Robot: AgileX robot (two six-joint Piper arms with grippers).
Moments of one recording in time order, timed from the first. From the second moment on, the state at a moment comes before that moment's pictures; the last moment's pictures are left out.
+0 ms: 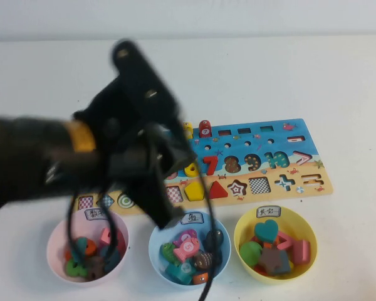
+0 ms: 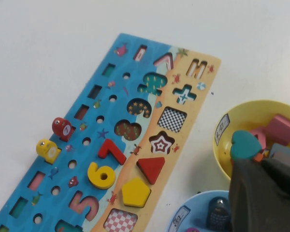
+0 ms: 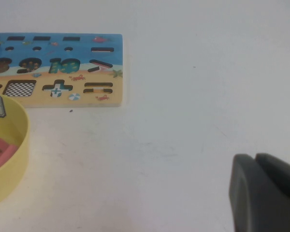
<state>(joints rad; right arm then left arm) 0.08 -0.01 0.03 0.02 0.37 0.01 -0.74 1.21 -1.04 -0.26 0.56 0.53</state>
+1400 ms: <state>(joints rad) 0.08 -0.01 0.03 0.02 0.37 0.01 -0.30 0.16 -0.03 -0.12 -0.15 0.17</state>
